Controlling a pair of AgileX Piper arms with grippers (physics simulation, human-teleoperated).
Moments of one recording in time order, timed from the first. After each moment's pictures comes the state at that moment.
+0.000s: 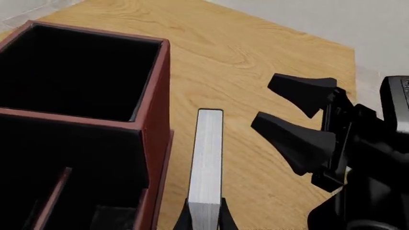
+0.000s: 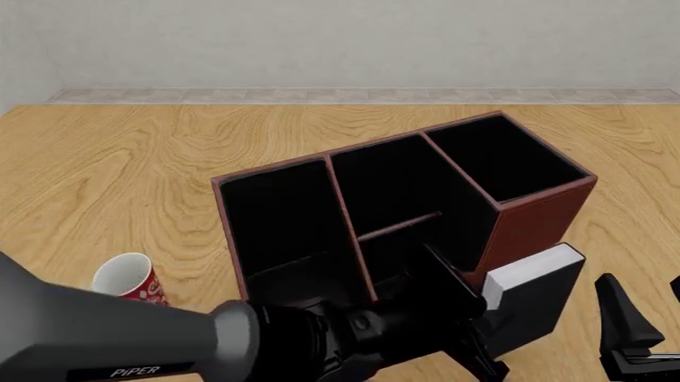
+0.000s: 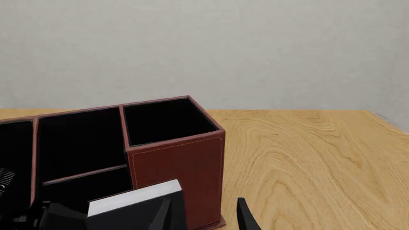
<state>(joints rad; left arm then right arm) -1.17 1.83 -0.99 -0.44 -0.13 0.00 0.00 0.00 0.00 0.00</state>
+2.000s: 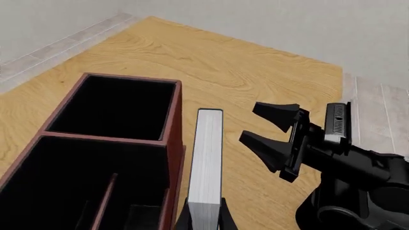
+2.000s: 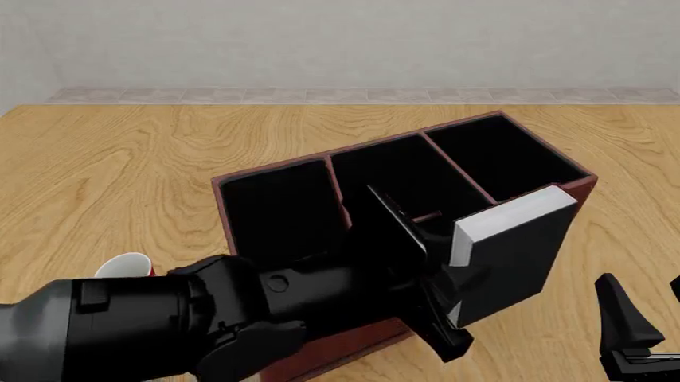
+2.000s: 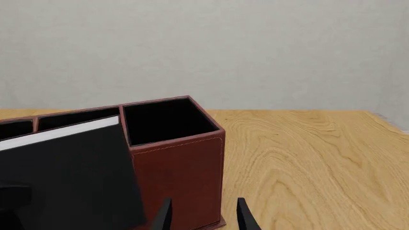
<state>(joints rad) -1.15 1.49 -0.92 -0.23 -0.07 0.00 0.00 0.00 0.00 0.00</state>
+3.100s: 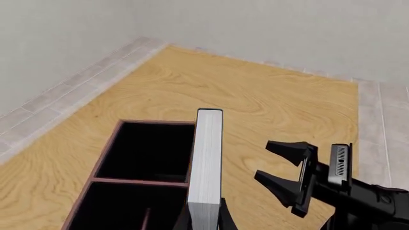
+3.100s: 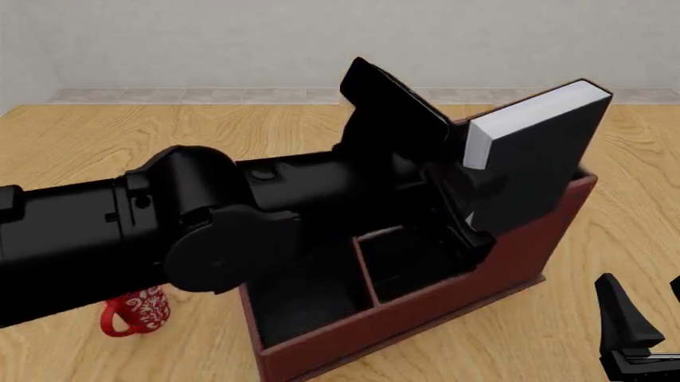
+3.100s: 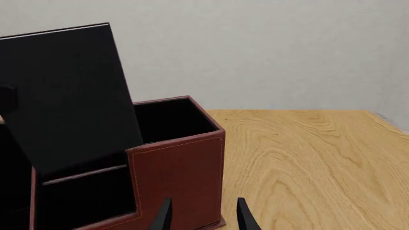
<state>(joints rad) -1.09 1.45 -1.20 0.05 0.03 0.00 0.00 0.00 0.00 0.00</state>
